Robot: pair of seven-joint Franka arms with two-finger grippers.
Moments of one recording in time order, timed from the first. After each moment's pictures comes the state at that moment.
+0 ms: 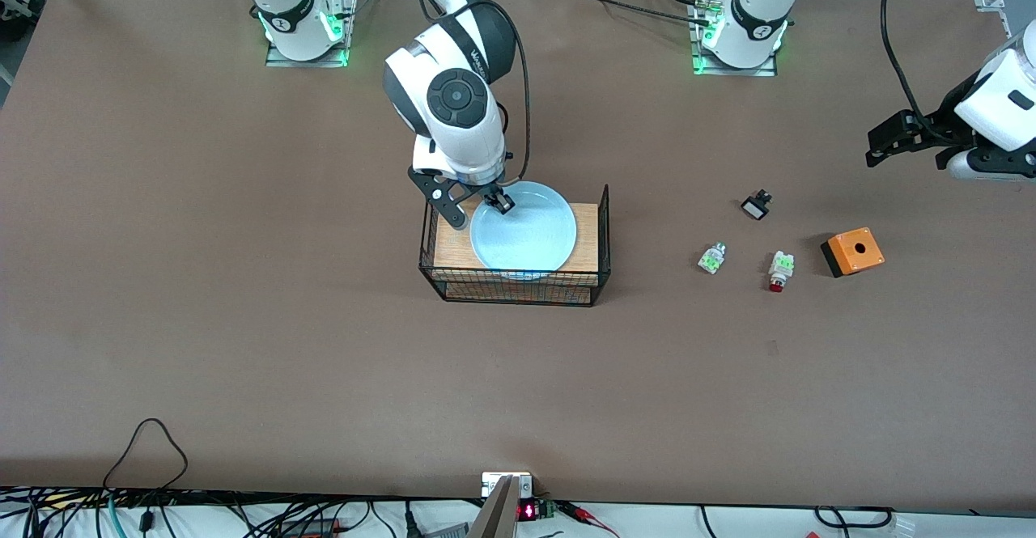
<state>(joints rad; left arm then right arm) 0.00 -0.05 -0.01 -1.73 0.00 1.65 0.02 0.80 0.53 -0.08 -1.51 0.12 2.00 1.52</state>
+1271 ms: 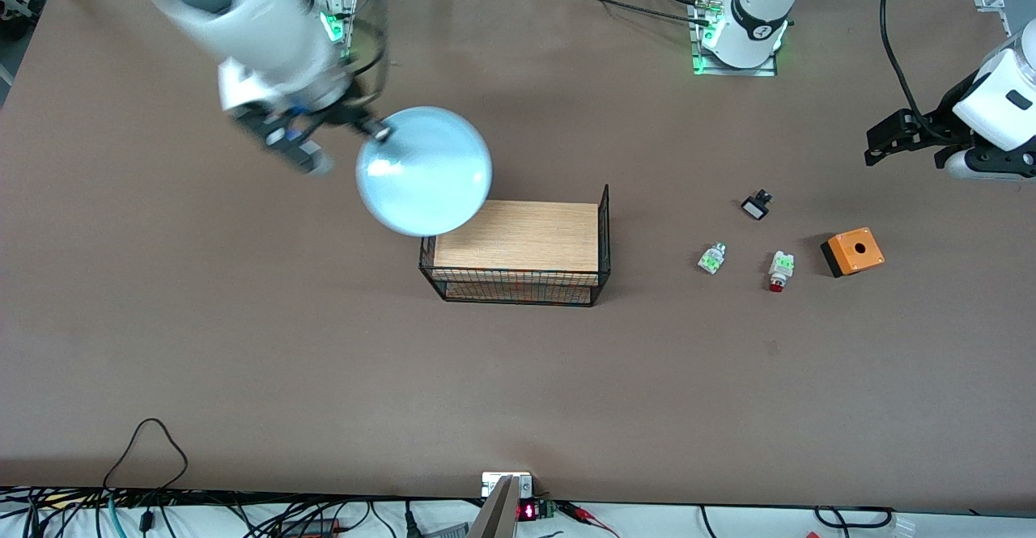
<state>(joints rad) 0.00 -0.05 -0.01 -1.73 0.00 1.65 0.02 0.50 0.18 -0.12 -1.52 0.17 1.58 0.92</state>
